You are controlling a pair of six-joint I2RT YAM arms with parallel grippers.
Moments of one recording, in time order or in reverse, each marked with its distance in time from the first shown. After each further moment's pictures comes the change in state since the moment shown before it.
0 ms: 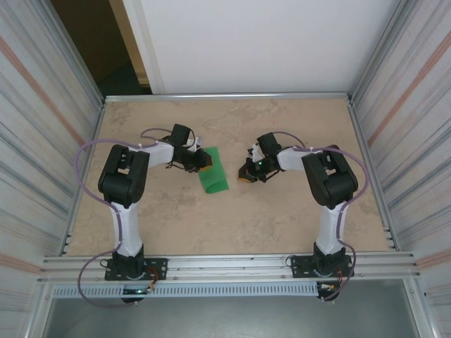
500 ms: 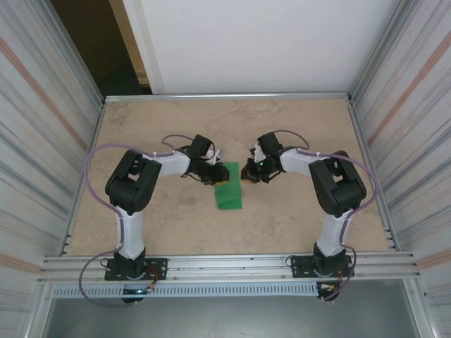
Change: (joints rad) left arm -0.214 -0.033 -0.064 0.030 0.020 -0.011; right arm 0.048 -0.087 -0.018 -0.054 0.064 0.006
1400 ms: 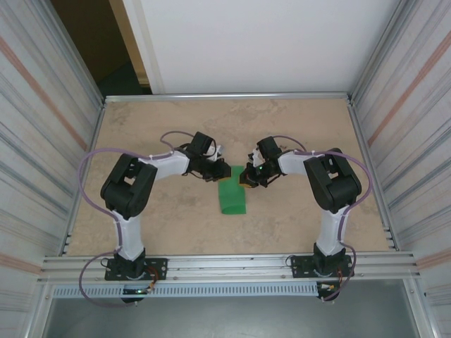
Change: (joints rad) left arm 0.008 -0.062 0.012 0.029 -0.033 -0.045; right arm -0.010 0.064 -0.029 0.049 -0.080 -0.010
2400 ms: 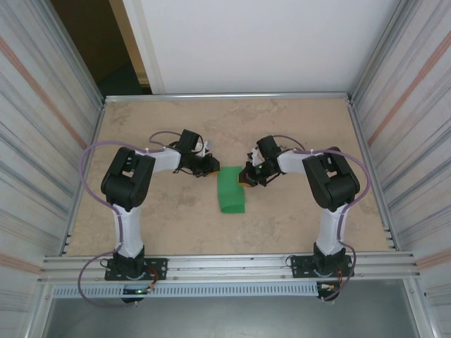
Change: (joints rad) left arm 0.121 0.076 -0.016 0.062 0.011 0.033; right arm -0.004 0.018 0.024 -0.003 -0.020 0.000
